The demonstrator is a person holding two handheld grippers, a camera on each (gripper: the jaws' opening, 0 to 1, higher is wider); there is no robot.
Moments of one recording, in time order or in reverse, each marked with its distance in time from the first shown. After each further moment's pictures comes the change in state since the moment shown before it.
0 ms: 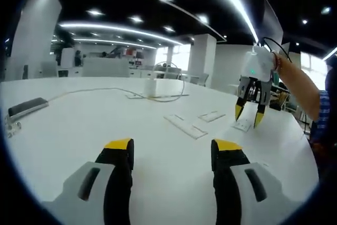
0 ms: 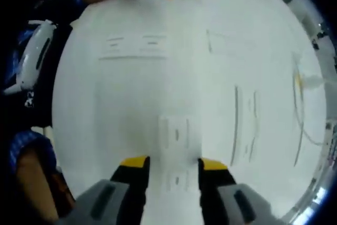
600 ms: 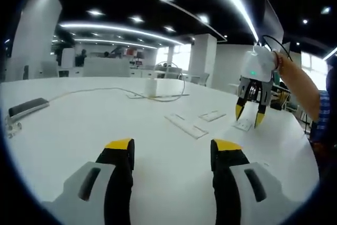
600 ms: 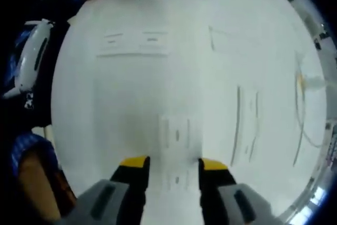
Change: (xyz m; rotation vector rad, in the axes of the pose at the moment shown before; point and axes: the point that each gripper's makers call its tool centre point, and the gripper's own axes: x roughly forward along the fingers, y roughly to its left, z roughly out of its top) left arm 0.001 -0.001 -0.002 0.011 0.010 0.002; right arm 0.000 -0.001 -0.001 0.000 0.044 -0.001
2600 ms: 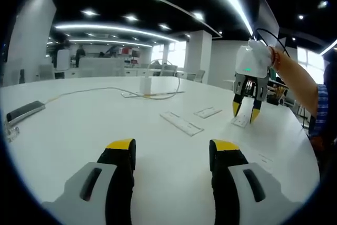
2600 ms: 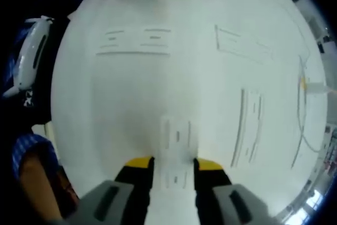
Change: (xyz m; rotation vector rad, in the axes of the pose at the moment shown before) left arm 0.001 -0.008 -0.001 0.025 0.015 -0.033; right arm -0.001 0.002 0.001 -0.028 0.052 0.004
